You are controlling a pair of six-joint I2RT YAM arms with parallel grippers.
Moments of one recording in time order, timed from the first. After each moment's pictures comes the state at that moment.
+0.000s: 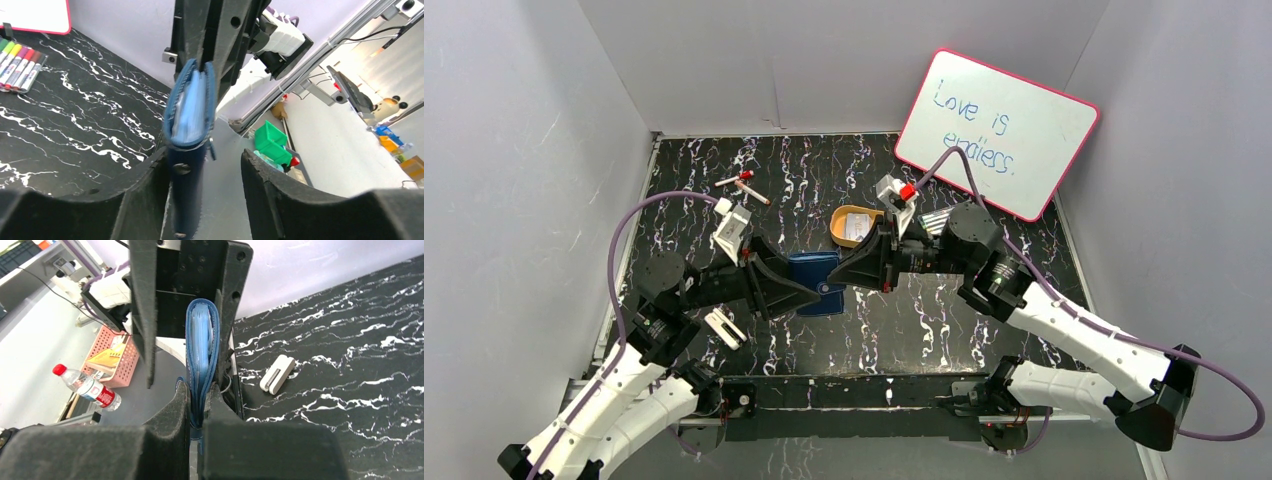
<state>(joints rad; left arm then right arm) -0.63 0.61 0.73 0.06 0.75 -0.74 0.94 1.01 0.99 0.10 -0.65 0.48</state>
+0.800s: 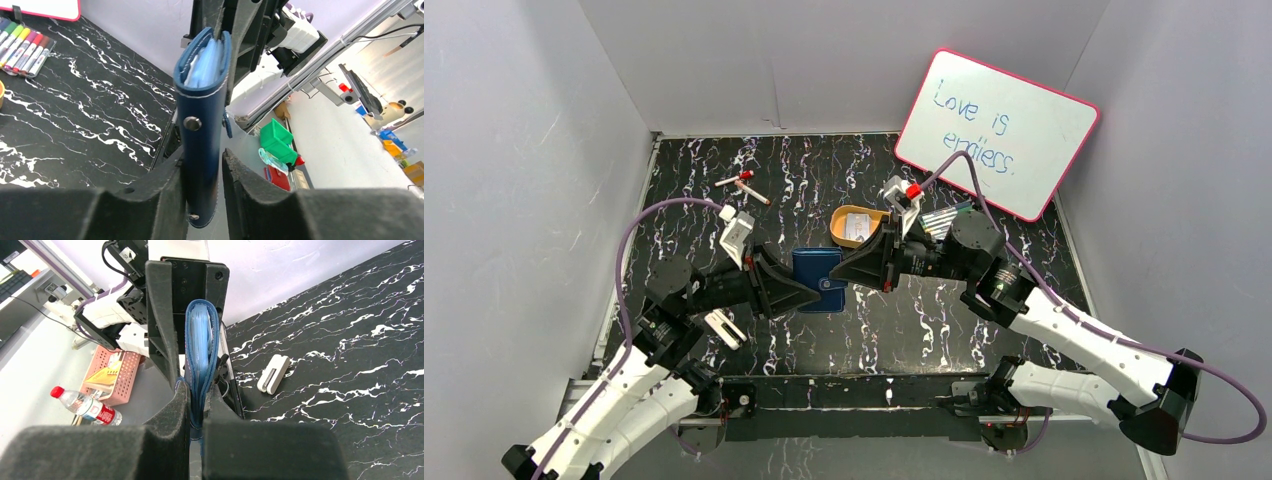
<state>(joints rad) -0.63 0.58 0.65 0.07 0.76 -0.74 0.94 0.97 0.93 0.12 -0.54 0.54</state>
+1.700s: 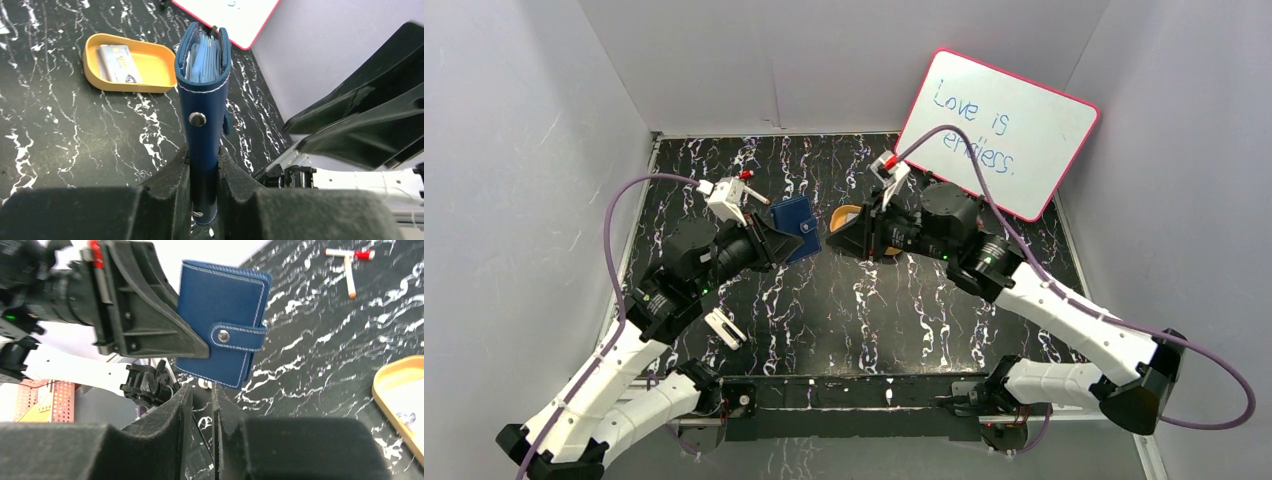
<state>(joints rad) -0.63 0.75 0.92 -0.39 0.12 -0.66 0.92 1.11 1.16 -0.16 -0.30 0.43</state>
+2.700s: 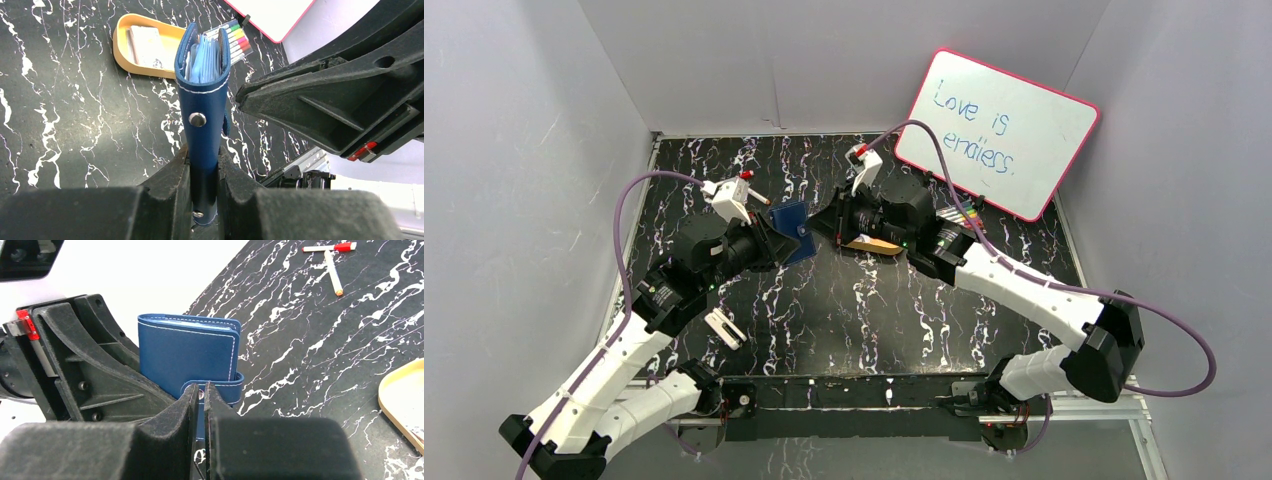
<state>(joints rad) -0.63 0.82 0.96 -0.50 0.03 -0.67 0.93 1.35 1.19 -0.01 -0.17 0.55</state>
